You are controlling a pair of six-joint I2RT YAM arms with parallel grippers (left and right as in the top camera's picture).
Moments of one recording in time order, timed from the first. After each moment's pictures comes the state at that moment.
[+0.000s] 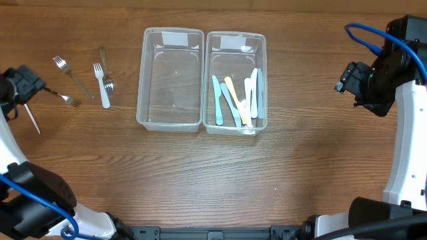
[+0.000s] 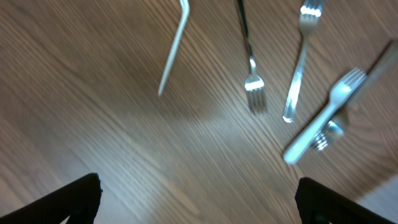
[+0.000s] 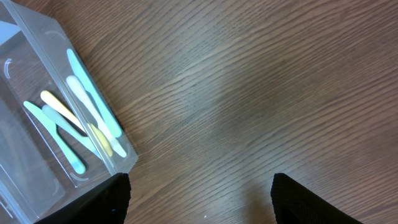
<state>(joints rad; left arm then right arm) 0.60 1.77 1.72 -1.22 -0.04 -0.34 -0.18 1.63 1.86 -1.55 -0.02 0.36</state>
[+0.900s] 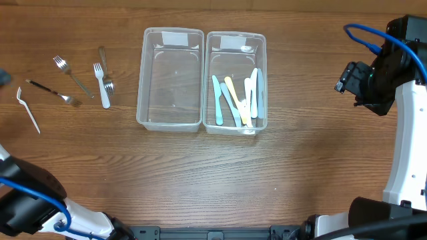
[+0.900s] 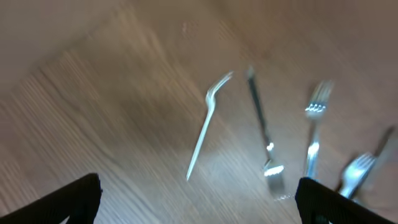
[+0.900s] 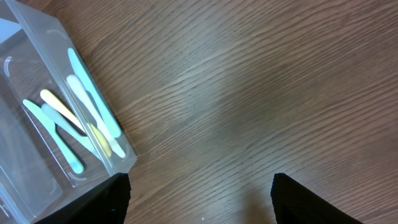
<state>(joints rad) 0.71 1.84 1.85 -1.05 -0.06 -0.21 -0.18 1.63 1.86 -1.54 -0.02 0.34</state>
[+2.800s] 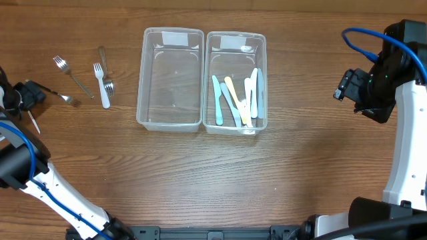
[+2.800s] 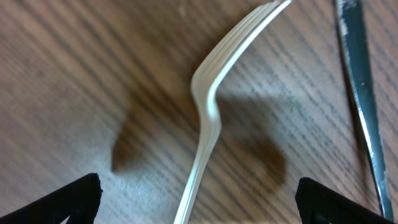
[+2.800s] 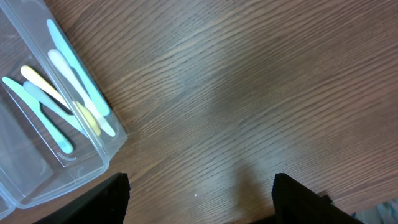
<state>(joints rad) 0.70 2.29 1.81 -0.87 -0.03 -0.17 -0.18 1.63 1.86 -1.63 -0.02 0.33</state>
